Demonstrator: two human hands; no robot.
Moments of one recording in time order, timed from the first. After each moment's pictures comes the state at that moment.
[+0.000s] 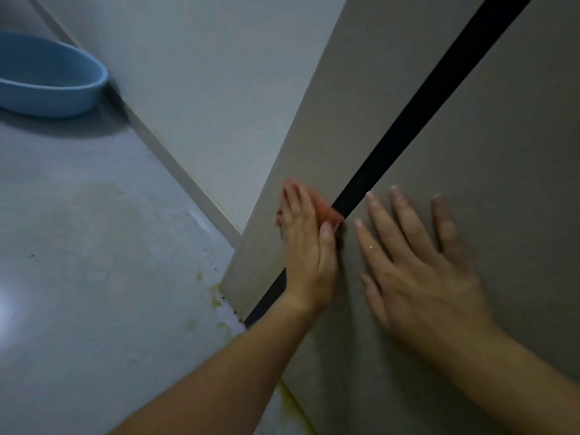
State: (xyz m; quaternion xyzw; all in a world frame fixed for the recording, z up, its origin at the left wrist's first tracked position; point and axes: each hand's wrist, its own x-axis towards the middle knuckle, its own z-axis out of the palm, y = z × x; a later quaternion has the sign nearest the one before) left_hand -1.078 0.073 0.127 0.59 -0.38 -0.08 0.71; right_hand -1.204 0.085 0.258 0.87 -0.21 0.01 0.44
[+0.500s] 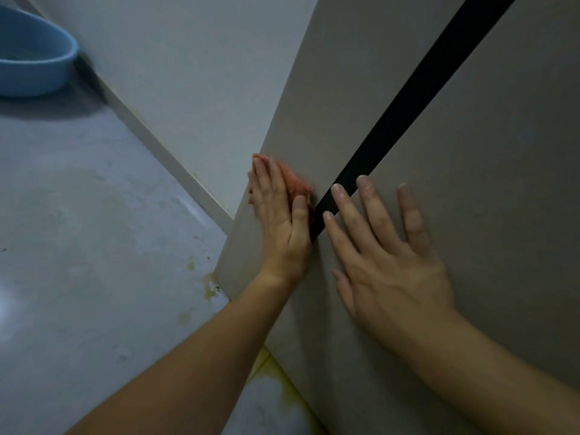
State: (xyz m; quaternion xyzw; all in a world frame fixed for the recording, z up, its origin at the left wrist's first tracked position) left_hand -1.046 0.050 0.094 0.59 -0.34 -0.06 0.73; right_hand -1.181 0.086 0.219 0.84 -0.21 -0.04 0.49
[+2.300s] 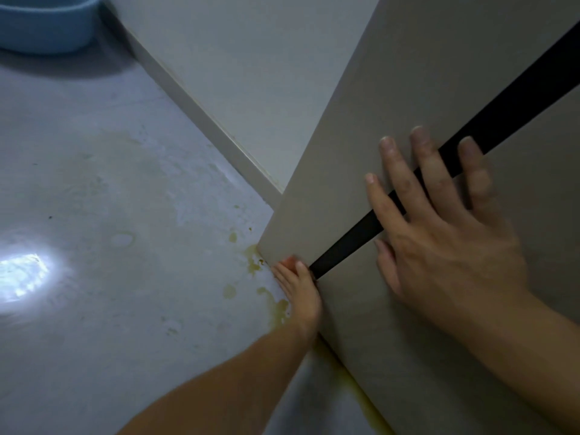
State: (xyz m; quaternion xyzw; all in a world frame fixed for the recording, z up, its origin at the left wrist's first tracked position) left_hand -1.074 0.077 -0.076 0.64 0.02 -0.44 0.63; right_hand -1.137 0.070 0.175 0.88 -0.20 -0.02 0.43
